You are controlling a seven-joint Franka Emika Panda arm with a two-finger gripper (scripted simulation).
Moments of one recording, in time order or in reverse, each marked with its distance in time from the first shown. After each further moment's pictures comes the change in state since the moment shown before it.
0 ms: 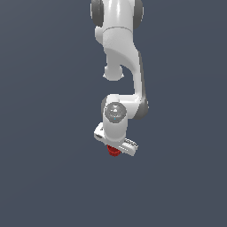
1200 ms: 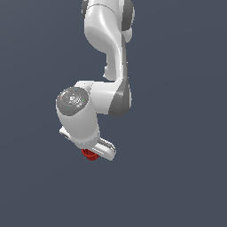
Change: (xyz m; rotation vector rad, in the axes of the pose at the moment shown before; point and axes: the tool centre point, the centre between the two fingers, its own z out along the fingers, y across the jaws) arm 0.084 0.063 -0.099 -0.001 -0.001 0.001
